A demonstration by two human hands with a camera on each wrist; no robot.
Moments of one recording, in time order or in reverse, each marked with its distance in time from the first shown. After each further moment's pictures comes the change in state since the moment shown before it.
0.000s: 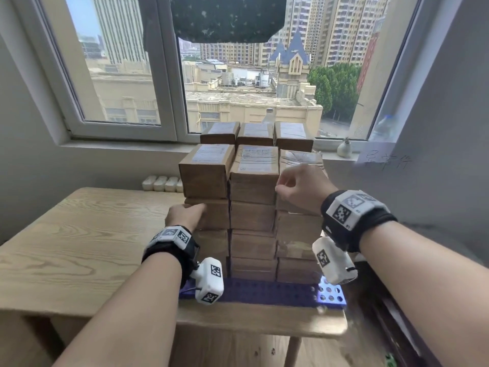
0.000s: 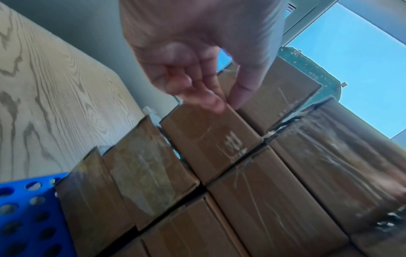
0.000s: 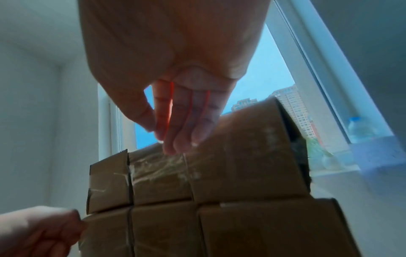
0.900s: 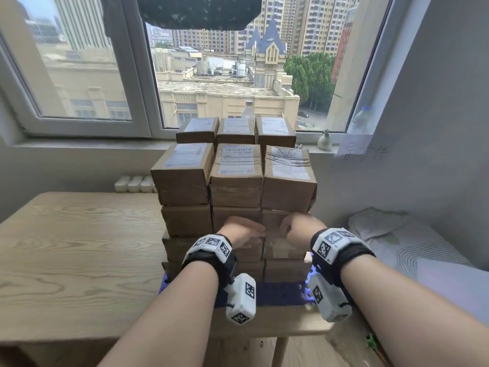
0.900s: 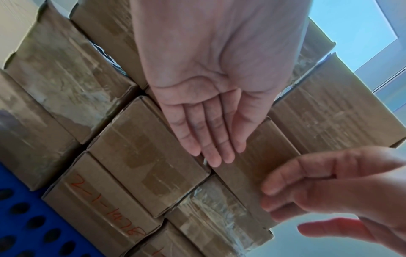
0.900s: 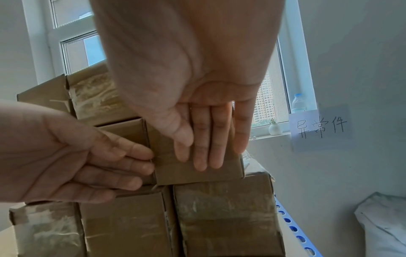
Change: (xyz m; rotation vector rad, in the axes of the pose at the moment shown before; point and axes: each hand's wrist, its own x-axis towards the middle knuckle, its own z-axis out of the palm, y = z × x) left_hand -0.047 0.019 0.114 0.080 -0.720 0.007; right_hand -0.012 0.074 0.069 -0.238 -0.419 0.386
